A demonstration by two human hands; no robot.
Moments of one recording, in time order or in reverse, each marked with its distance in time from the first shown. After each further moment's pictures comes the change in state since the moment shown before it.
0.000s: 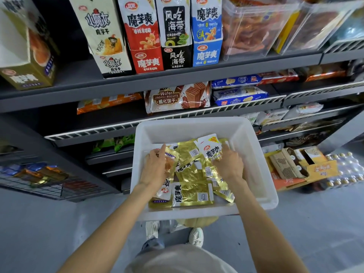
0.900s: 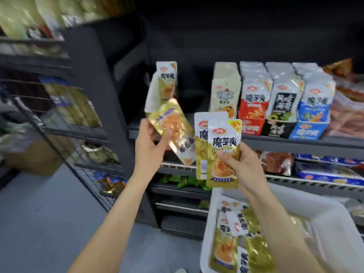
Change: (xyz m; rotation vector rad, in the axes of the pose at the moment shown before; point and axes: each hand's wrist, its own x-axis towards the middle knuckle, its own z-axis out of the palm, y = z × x) left_hand -0.042 -0.104 -0.237 -0.955 0.878 0.092; right_hand -0.055 -0.242 -0.076 1.162 -0.387 -0.531
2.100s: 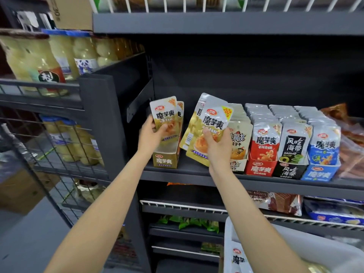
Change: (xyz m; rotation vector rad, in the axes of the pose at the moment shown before) left_hand 0.175 -0.047 -0.009 0.107 -0.013 -0.044; right_hand 0.138 -0.031 0.102 0.057 0.331 -0.291
